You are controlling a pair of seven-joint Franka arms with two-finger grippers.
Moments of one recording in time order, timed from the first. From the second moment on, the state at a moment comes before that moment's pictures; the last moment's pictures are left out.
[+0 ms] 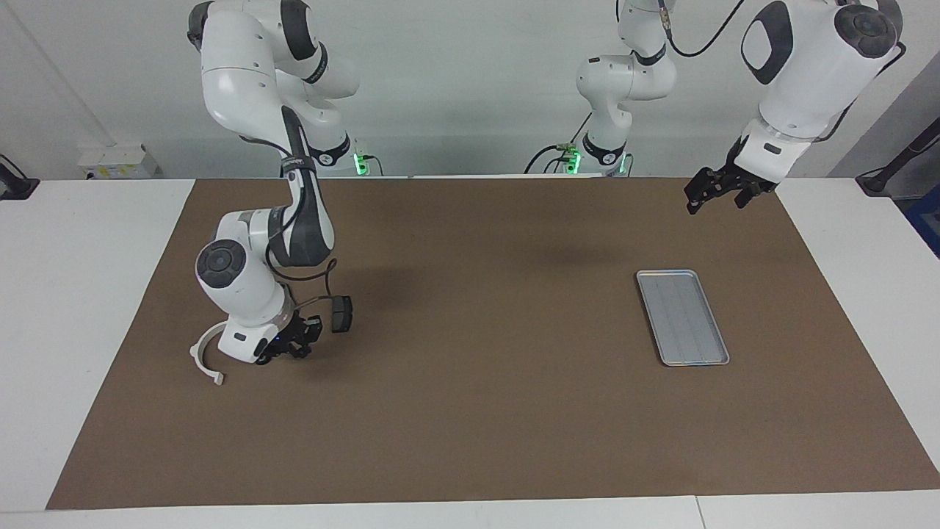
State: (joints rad) left arm -0.10 -0.02 0.04 -1.68 0.00 1.56 -0.12; right arm 0.00 0.49 0.05 -1.71 0.00 2.13 -0.32
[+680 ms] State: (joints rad) left arm -0.10 -0.02 0.03 -1.68 0.00 1.56 -0.12; right arm -0.02 0.46 0.05 -1.79 0.00 2.19 -0.32
